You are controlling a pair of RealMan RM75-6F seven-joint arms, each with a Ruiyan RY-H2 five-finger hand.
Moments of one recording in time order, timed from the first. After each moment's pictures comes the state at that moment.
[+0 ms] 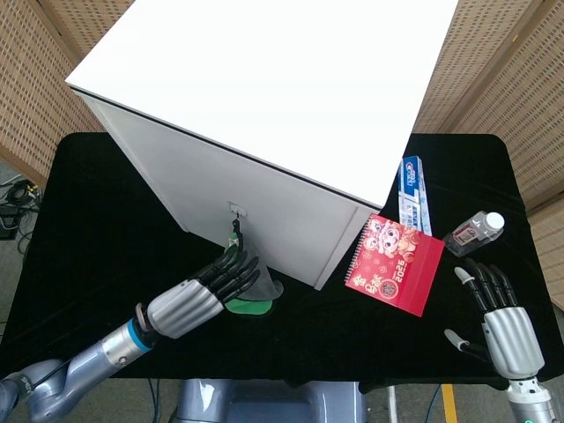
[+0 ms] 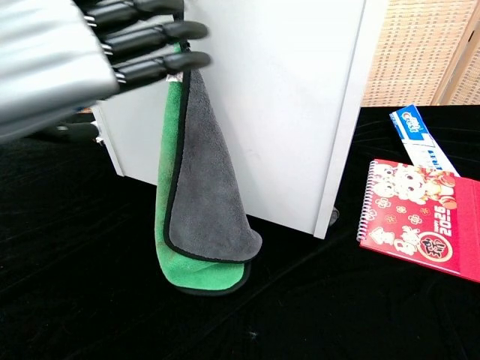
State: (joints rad) left arm -0.58 -1.29 -0.04 -1.76 1.97 1.26 1.10; right arm 0.04 -1.16 0.00 -1.61 -1.74 1.64 0.08
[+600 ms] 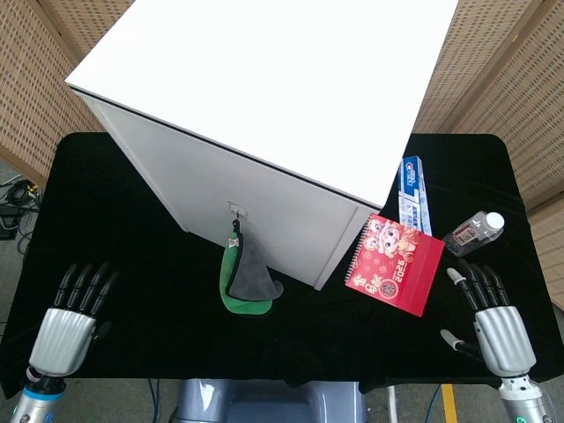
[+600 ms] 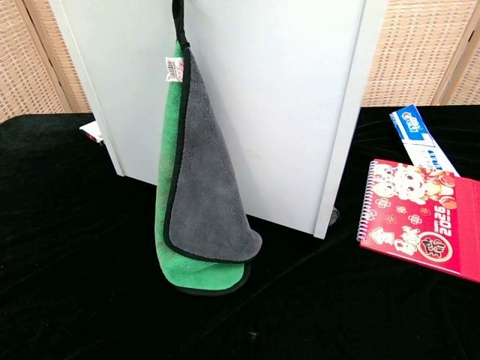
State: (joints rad) left arm -0.10 -1.40 0.13 -1.48 1.79 1.77 0.46; right arm 0.05 -1.18 -0.01 -1.61 -1.73 1.61 0.02
